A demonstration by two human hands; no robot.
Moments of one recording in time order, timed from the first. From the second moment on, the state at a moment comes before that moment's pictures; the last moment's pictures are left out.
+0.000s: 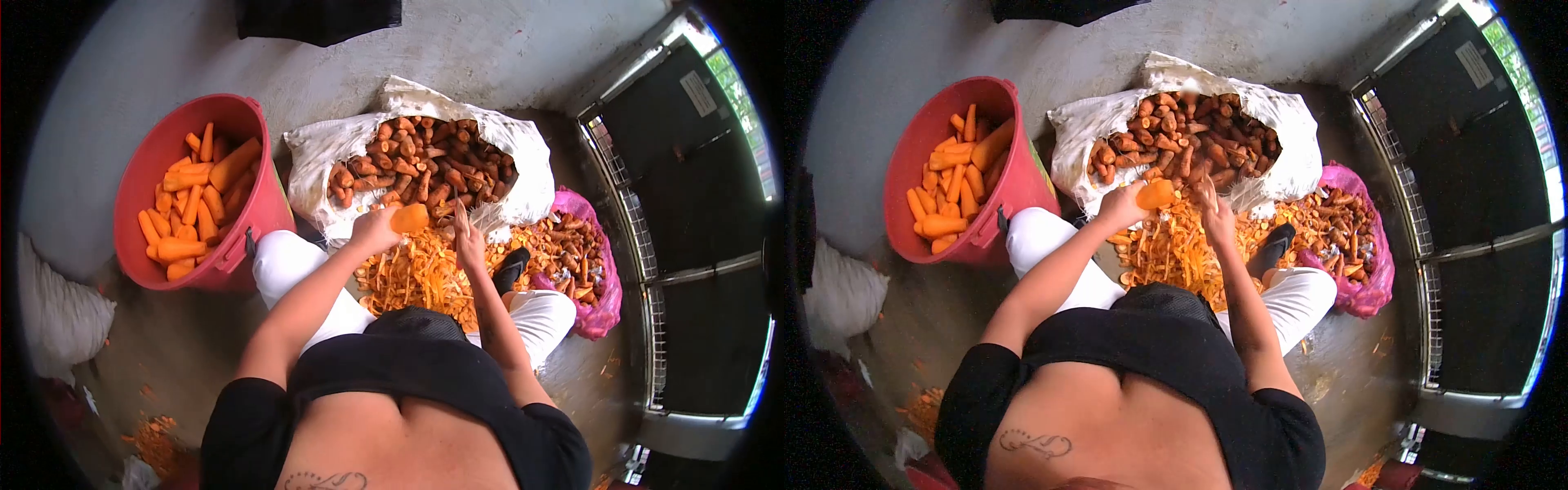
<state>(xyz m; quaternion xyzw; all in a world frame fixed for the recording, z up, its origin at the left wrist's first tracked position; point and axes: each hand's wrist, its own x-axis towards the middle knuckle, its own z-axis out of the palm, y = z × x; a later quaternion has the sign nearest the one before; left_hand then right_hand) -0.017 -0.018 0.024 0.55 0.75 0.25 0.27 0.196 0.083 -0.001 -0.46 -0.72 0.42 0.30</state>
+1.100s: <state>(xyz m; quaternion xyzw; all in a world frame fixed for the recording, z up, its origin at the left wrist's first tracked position) -0.019 -0.030 -0.020 0.61 0.75 0.21 0.13 0.197 0.015 -0.058 -0.44 -0.62 0.59 0.26</state>
